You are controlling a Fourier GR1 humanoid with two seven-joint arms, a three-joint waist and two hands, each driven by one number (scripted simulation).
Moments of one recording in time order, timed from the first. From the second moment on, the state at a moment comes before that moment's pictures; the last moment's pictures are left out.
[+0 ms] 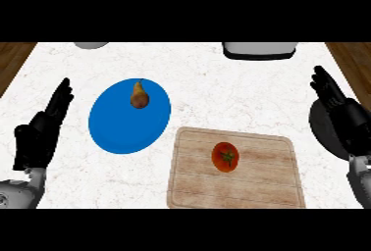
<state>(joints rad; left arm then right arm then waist) -0.14 0.50 -0.19 -1.61 0.09 0.30 0.17 -0.21 -0.47 0.06 -1.57 -0.11 -0.03 0.09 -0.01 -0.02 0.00</state>
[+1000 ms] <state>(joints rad) -0.16 0.41 -0.26 -1.59 0.14 0.12 0.17 -0.36 -0.33 0.30 -1.16 0.25 -0.06 -0.17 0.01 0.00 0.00</state>
